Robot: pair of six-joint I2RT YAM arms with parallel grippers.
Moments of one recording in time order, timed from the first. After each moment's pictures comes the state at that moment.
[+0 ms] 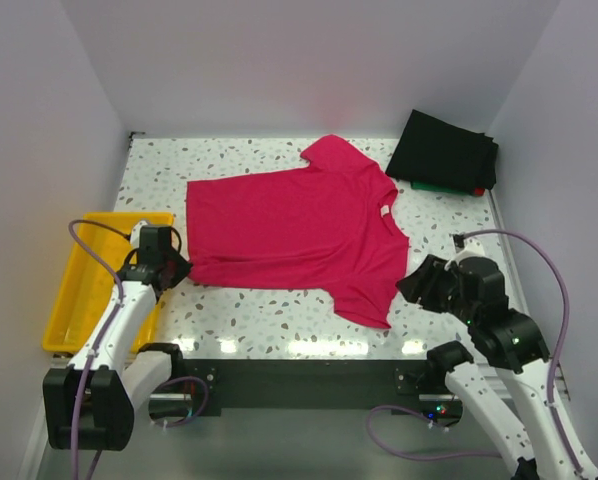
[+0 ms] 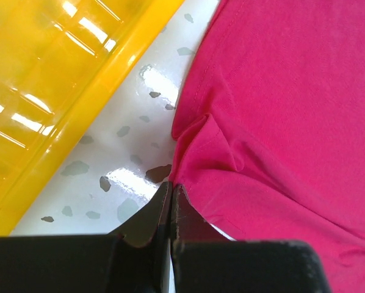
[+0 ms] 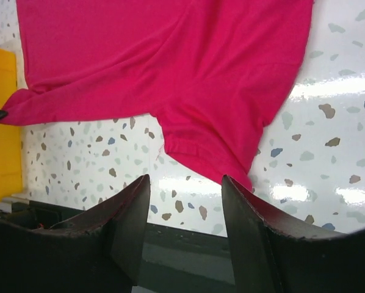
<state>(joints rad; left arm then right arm) -0.01 0.98 0.58 -0.52 -0.16 -0.77 0.35 0.46 0.79 -0.96 -0.02 0.64</state>
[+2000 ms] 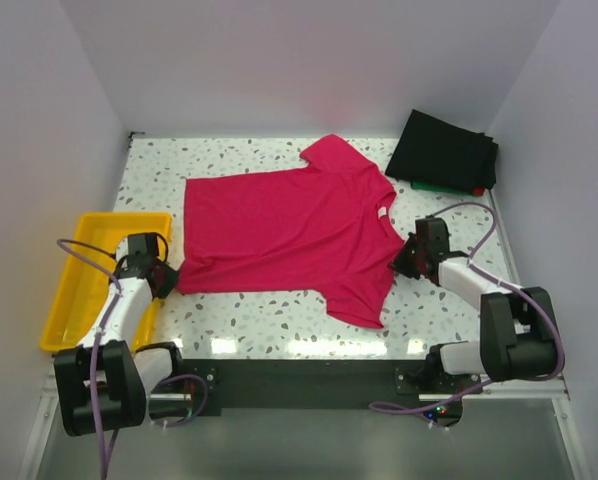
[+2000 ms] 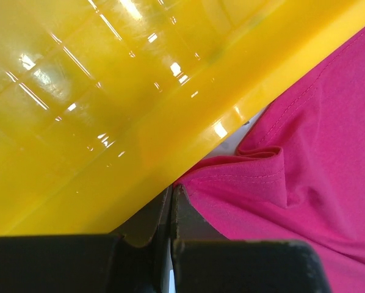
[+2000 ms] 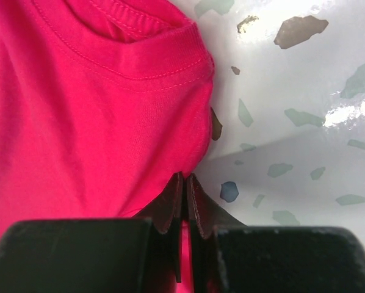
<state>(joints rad) 0.16 1.08 0.50 -0.48 -0.17 -0.81 0.13 1.36 0.57 -0.16 -0.05 0.73</state>
